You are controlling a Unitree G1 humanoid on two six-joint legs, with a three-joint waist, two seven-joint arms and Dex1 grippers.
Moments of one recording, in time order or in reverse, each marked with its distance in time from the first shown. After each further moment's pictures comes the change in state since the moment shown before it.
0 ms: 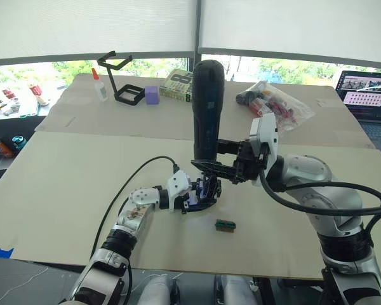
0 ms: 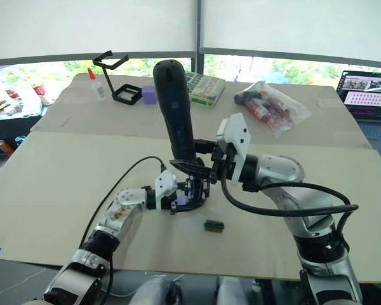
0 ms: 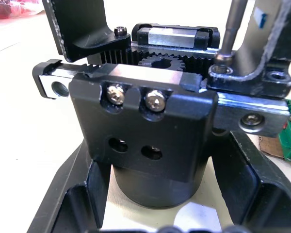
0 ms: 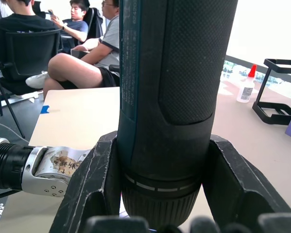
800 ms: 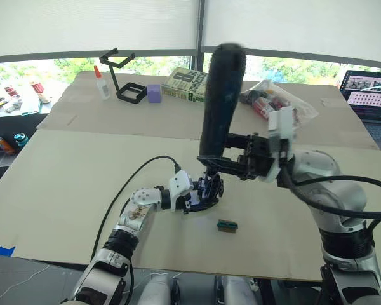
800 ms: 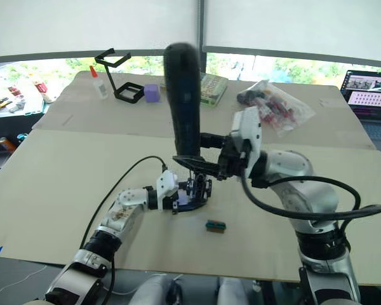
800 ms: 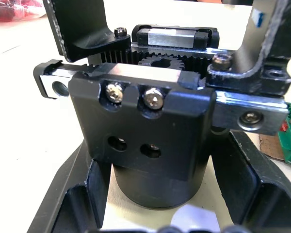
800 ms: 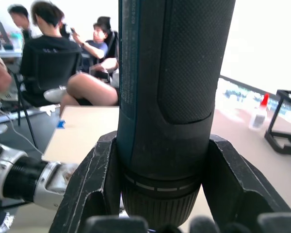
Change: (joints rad) left arm -0.002 -0.013 -0.004 0.008 0.000 -0.002 0.011; right arm -0.008 0.010 -0.115 0.025 0.084 -0.104 0.165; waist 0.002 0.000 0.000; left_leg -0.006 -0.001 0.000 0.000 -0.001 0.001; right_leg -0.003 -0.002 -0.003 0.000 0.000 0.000
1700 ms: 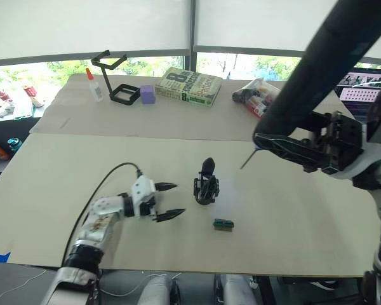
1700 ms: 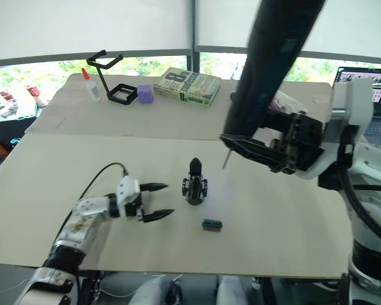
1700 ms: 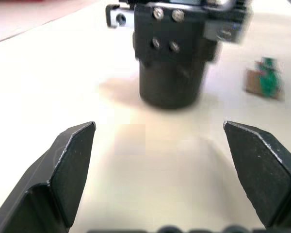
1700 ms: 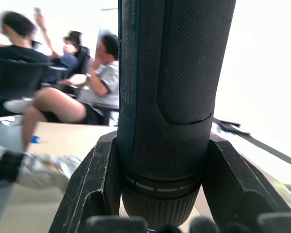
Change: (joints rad) left arm 0.219 0.270 0.165 -0.162 -0.194 -0.008 -0.194; right arm 0.180 -0.255 -0.396 -0.131 0.242 0.039 -0.030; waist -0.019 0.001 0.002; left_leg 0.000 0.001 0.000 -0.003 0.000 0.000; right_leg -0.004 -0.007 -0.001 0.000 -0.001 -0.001
